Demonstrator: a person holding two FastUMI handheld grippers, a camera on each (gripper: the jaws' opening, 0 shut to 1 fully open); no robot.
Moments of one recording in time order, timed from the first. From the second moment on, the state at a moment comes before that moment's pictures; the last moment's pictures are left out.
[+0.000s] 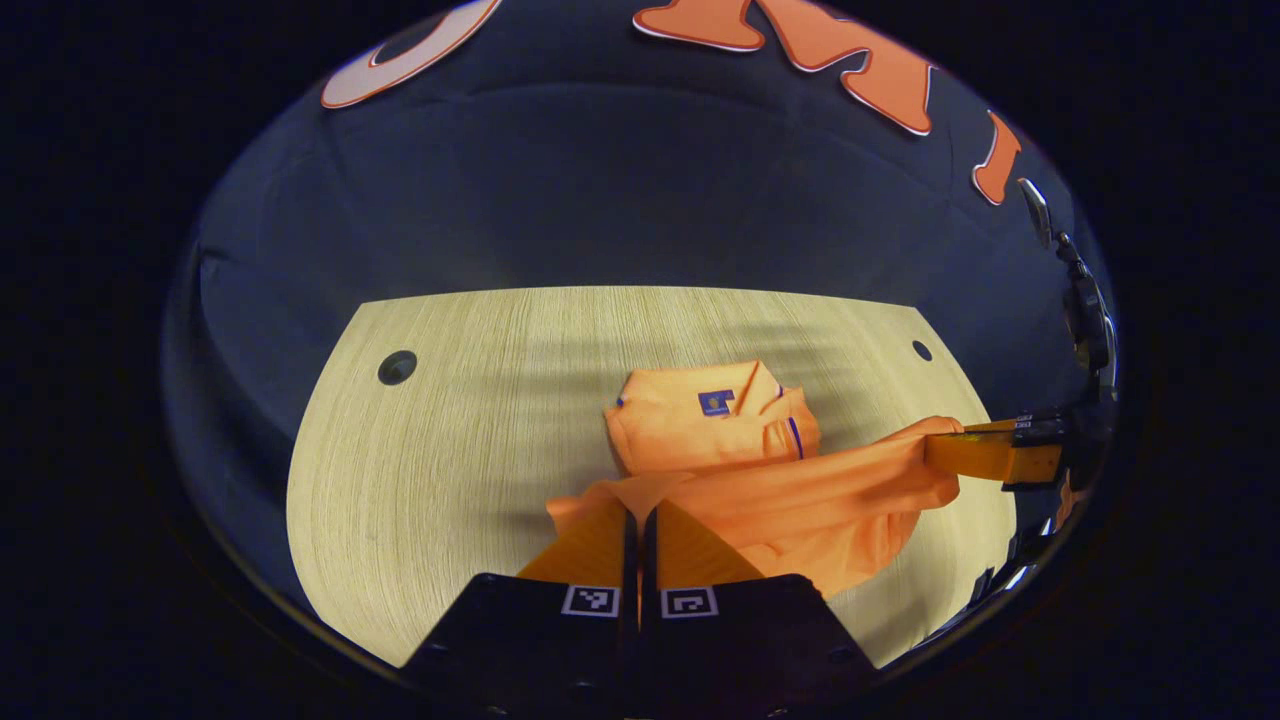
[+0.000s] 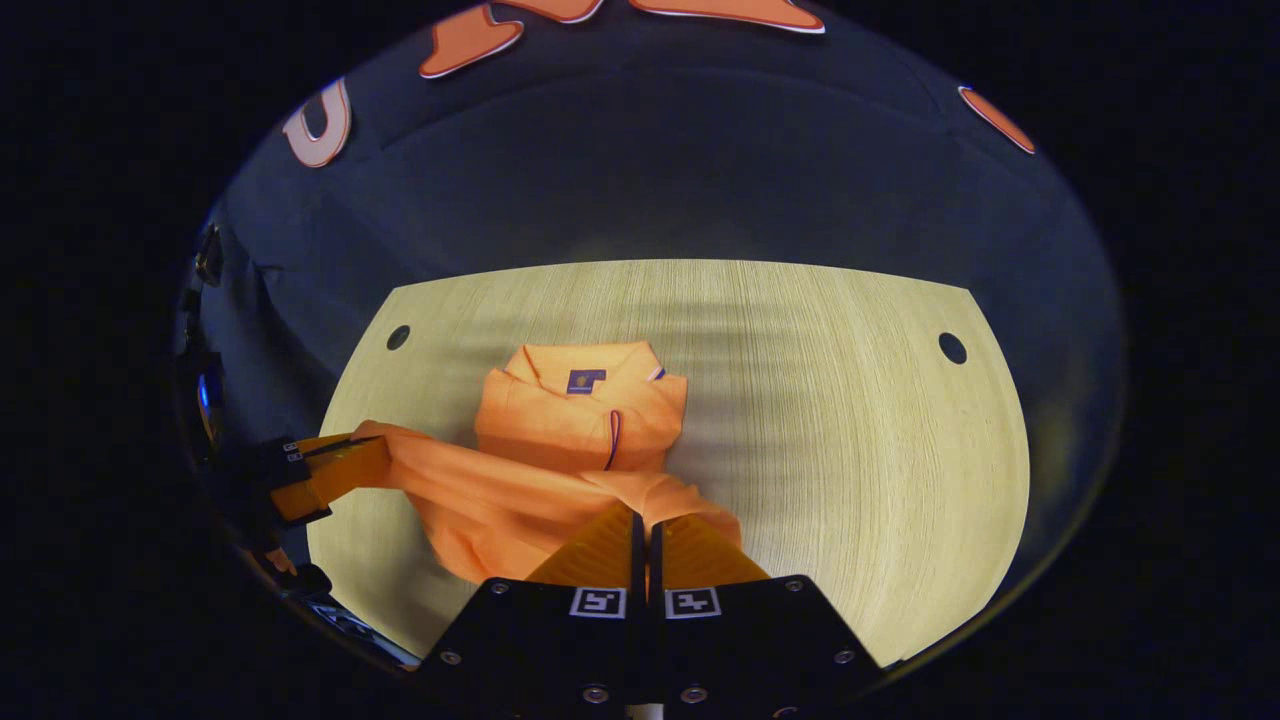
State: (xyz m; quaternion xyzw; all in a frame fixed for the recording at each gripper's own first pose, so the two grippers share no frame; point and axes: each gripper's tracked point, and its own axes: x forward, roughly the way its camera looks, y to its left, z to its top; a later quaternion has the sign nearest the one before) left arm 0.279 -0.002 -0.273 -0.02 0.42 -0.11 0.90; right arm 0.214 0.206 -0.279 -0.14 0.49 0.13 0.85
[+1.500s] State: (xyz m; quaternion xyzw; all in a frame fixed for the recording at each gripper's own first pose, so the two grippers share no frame) left arm 0.312 0.031 -0.189 0.02 0.30 -0.04 0.95; right arm 0.237 0.214 -0.208 -0.12 0.36 0.14 0.91
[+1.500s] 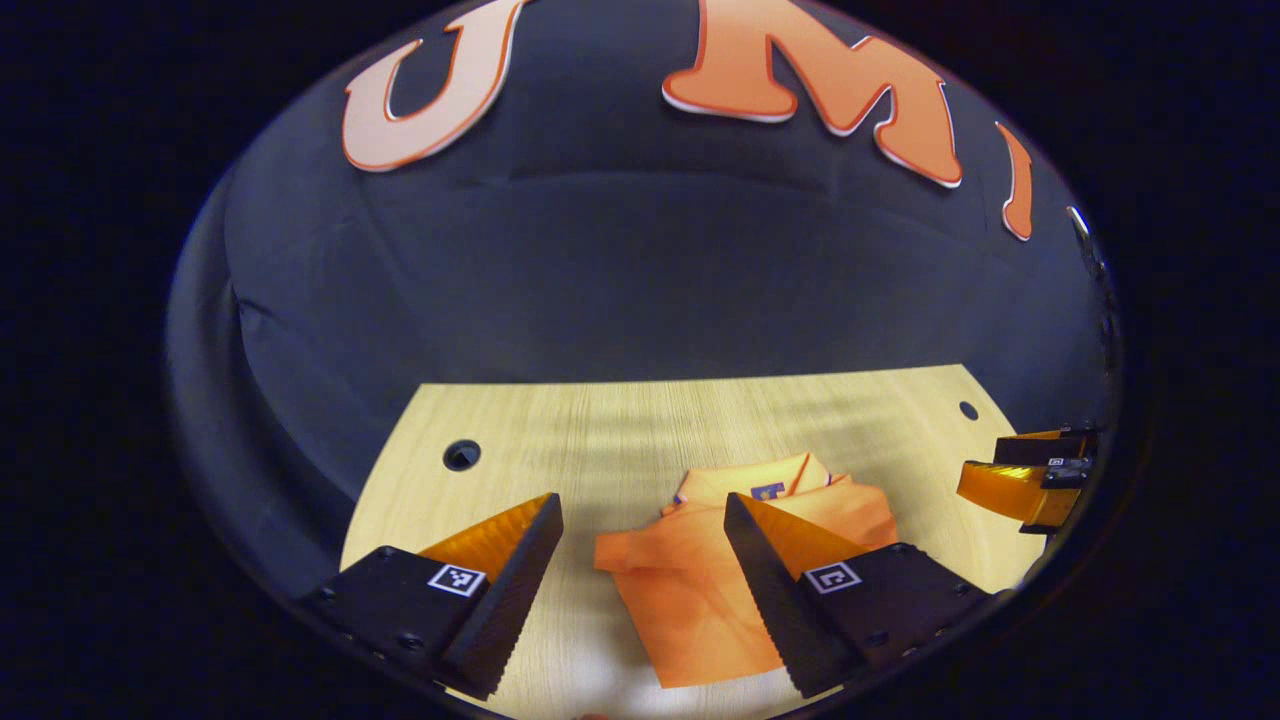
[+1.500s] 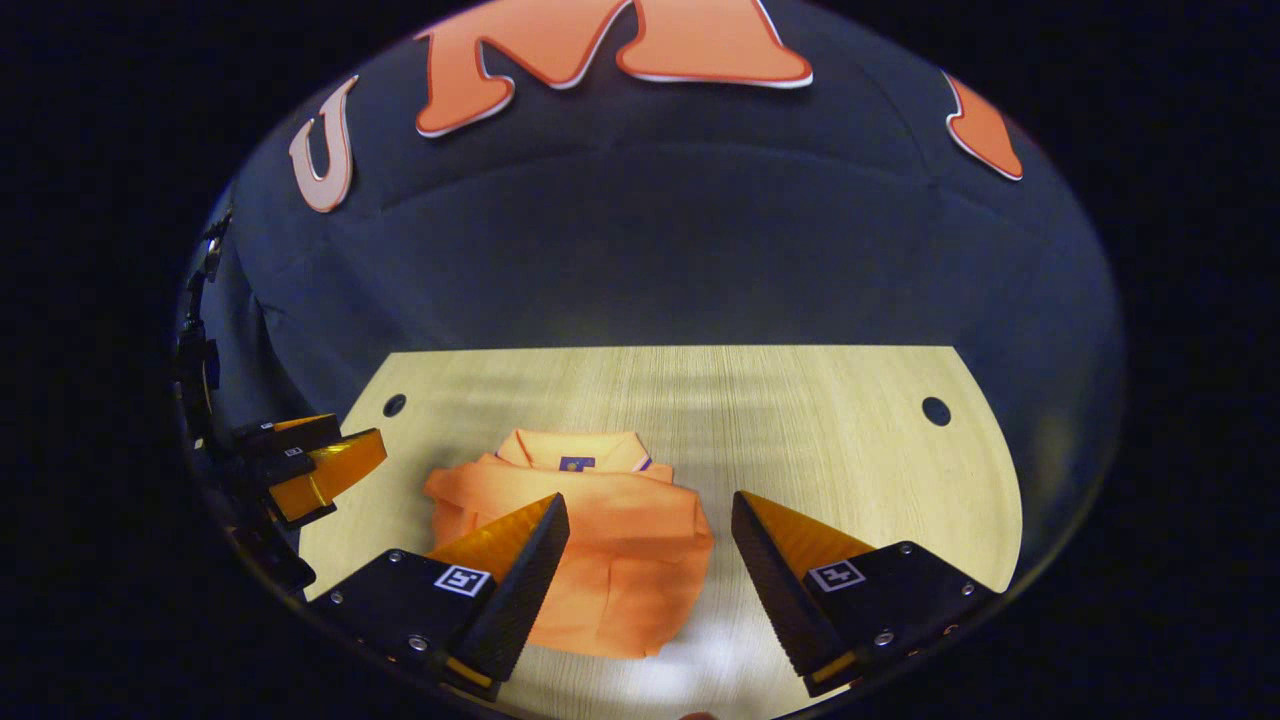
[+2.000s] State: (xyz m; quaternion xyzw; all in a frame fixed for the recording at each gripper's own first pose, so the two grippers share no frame) left arm 0.212 0.031 -0.002 0.00 0.12 -0.03 0.99; right arm 0.162 0.203 -0.056 -0.10 0.20 0.19 0.96
